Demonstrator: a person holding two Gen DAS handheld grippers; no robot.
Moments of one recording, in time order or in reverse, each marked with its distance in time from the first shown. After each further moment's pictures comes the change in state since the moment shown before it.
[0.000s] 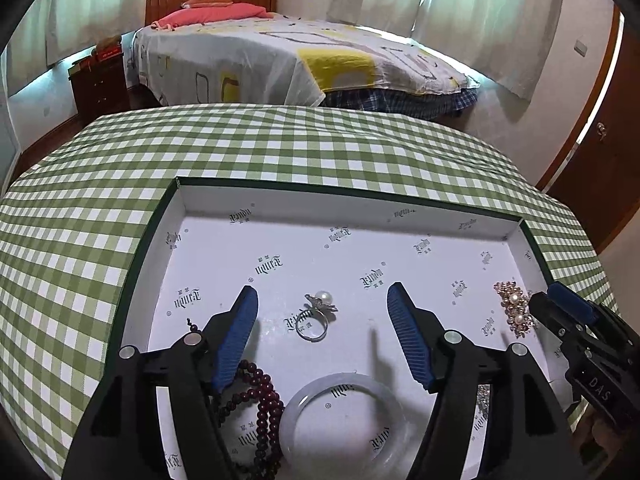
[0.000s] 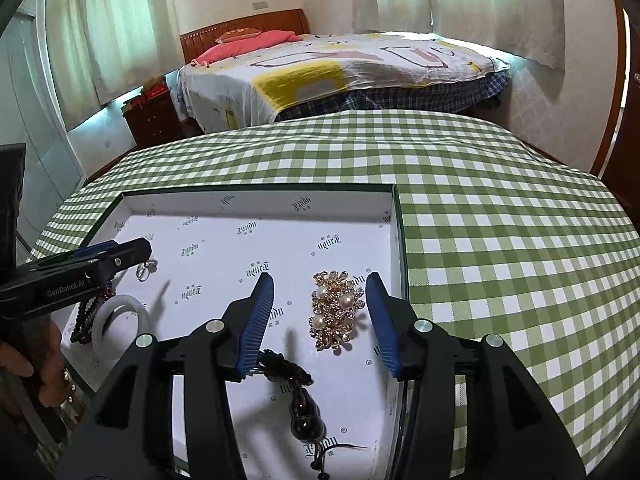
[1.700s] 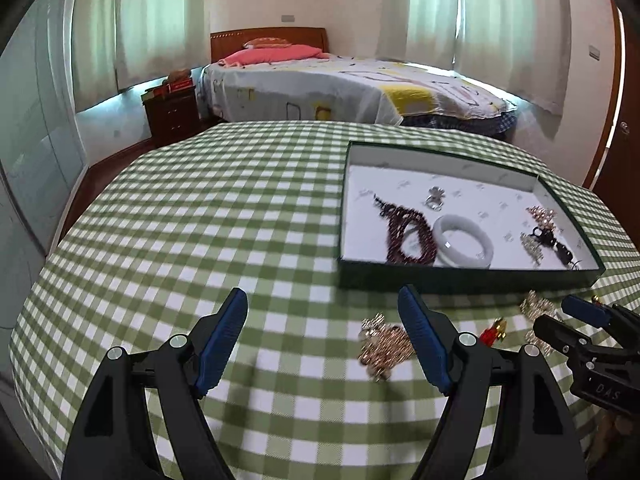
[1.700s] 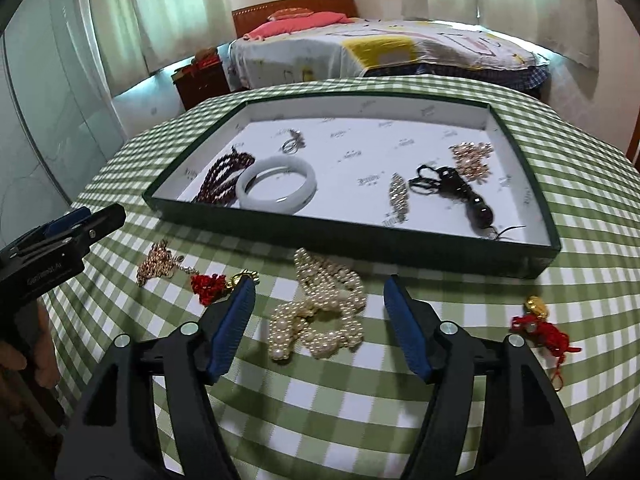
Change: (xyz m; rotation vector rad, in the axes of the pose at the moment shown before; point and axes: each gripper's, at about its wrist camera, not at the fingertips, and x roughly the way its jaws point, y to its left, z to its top) left arm -0.129 0.076 -0.128 0.000 -0.152 0.231; right arm -0.057 0.100 -0.109 -0.091 0.085 0.133
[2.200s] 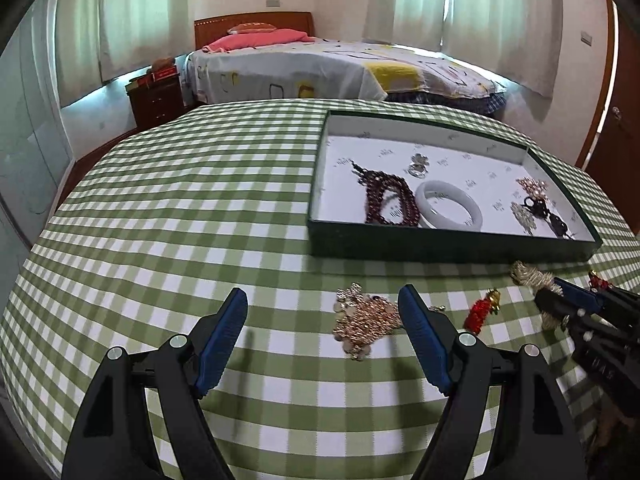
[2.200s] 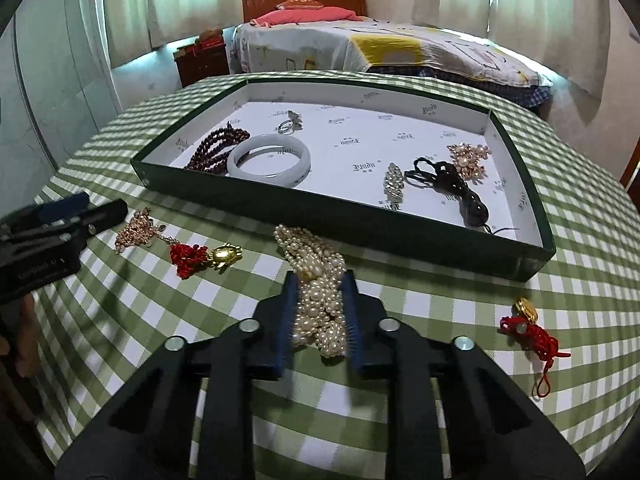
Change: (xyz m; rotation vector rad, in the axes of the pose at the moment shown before) left arm 0.013 -0.017 -0.014 0.036 0.060 -0.047; right arm -0.001 -0.007 -0.012 -0.070 -0.001 -0.053
